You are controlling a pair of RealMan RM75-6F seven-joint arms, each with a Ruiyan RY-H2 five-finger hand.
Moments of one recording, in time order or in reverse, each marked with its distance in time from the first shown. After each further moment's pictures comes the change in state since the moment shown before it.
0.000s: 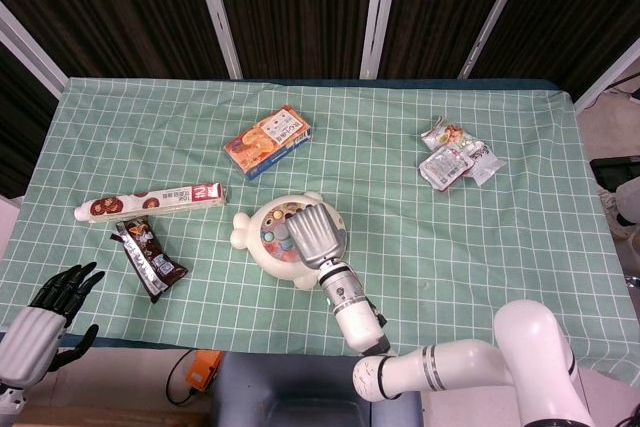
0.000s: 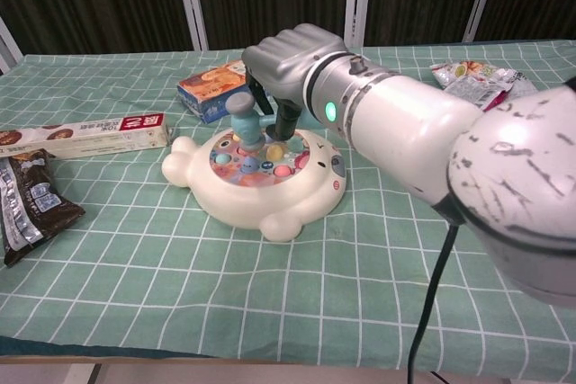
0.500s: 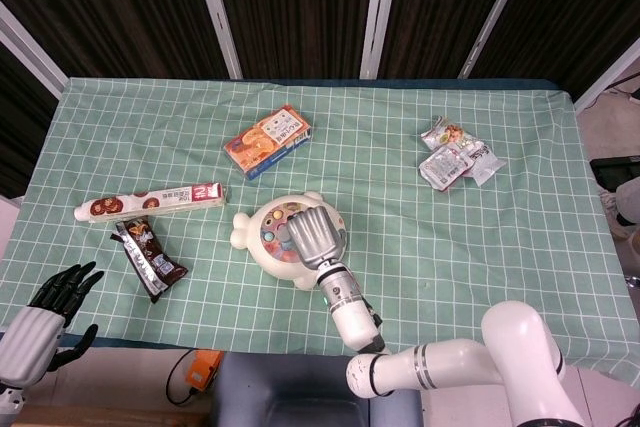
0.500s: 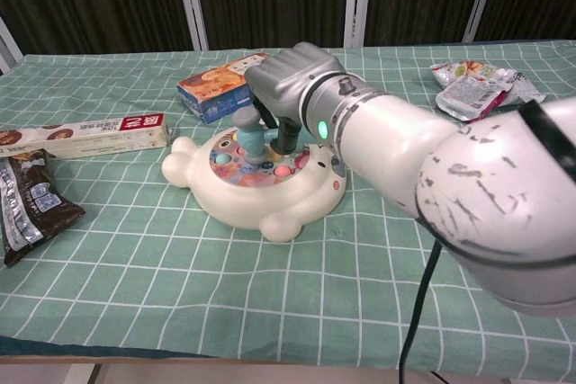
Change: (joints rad) left arm 0.000 0.002 -0.001 0.003 0.000 0.003 -0.009; right arm 0.028 -0.041 -0.017 0.073 0.052 -0.007 -0.016
